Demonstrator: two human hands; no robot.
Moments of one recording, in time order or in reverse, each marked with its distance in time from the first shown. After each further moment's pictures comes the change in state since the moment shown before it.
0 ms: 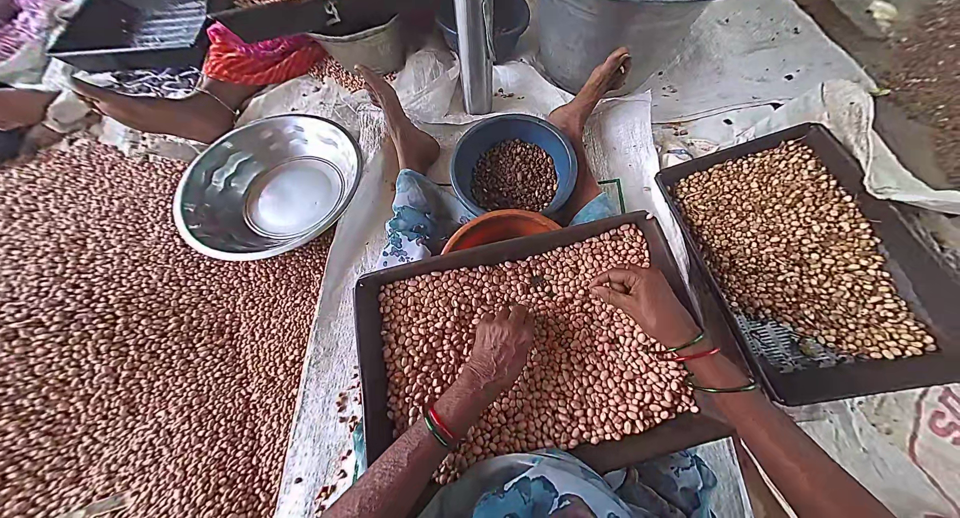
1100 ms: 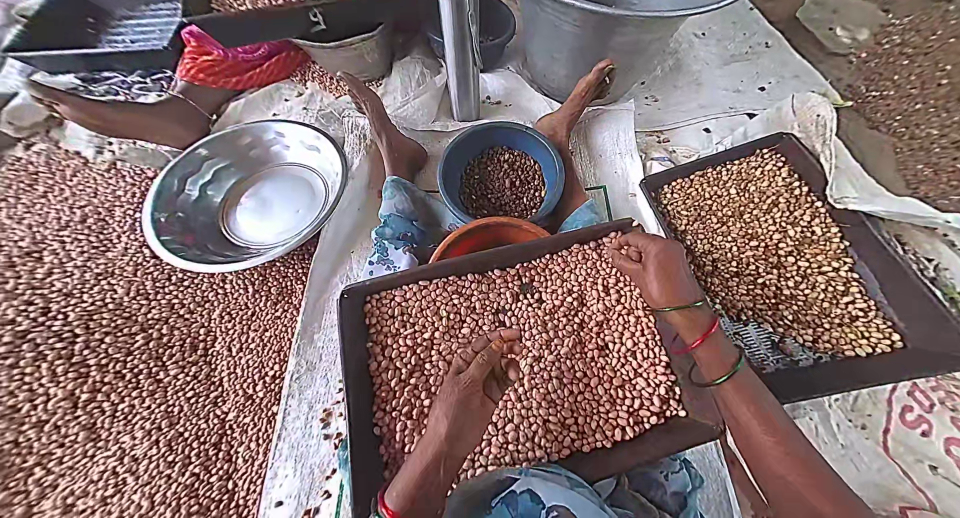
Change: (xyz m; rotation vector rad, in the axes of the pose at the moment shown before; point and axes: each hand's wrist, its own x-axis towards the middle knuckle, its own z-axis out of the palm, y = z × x) left_hand -0.043 0.011 -0.023 -1.983 0.204 -0.494; right_hand 0.022 -0.009 -0.028 -0.180 0.241 0.010
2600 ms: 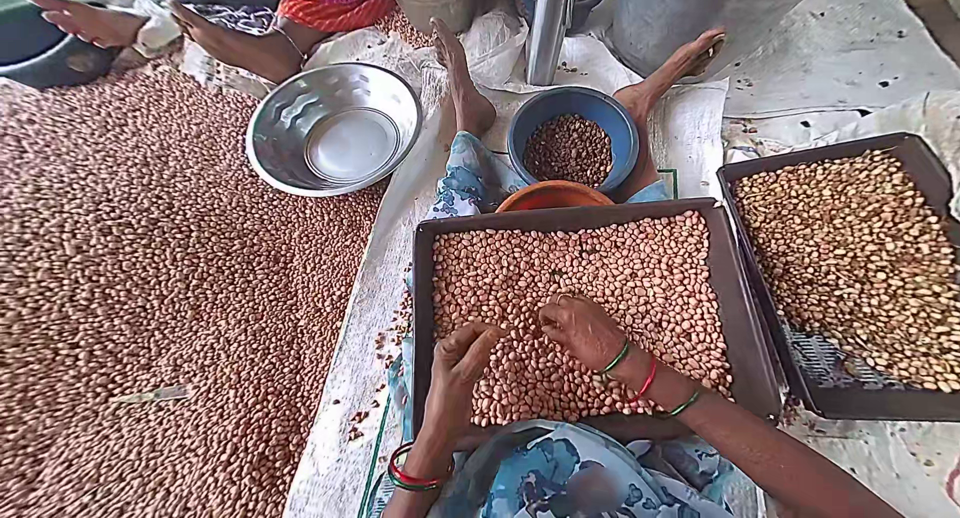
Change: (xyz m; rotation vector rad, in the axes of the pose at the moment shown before) left_hand -0.062 -0.001 -0.067 0.479 0.282 0.402; right_hand -0.071 -0.102 0.093 -0.062 -0.752 -0.372
